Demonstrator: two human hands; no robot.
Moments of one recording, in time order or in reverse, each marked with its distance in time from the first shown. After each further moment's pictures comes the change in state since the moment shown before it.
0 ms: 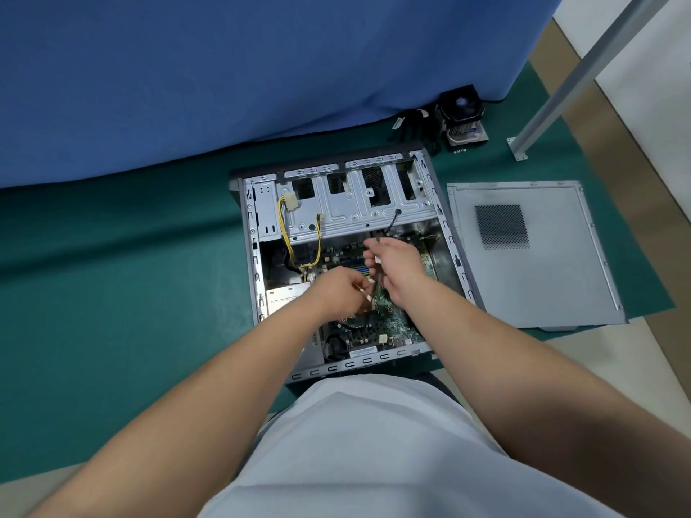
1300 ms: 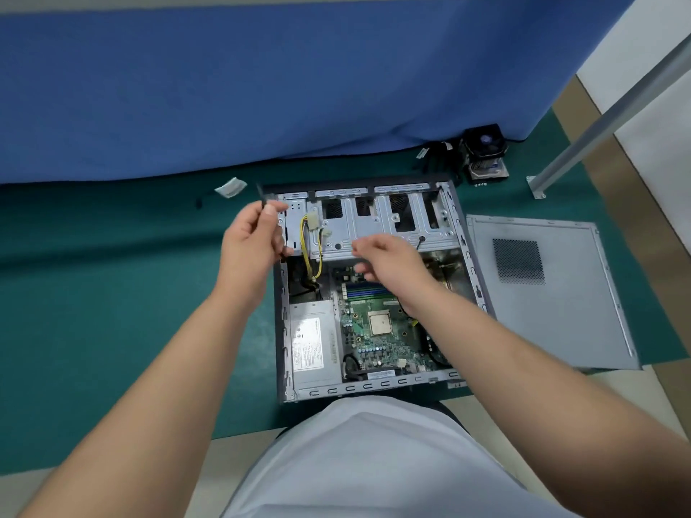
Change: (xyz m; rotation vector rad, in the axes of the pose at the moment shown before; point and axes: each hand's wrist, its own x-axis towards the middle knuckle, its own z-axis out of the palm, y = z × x) left_hand -0.039 -0.047 -0.116 -0.931 0.708 0.273; right_hand -0.056 -0.052 0.042 -0.476 -0.224 -0.286
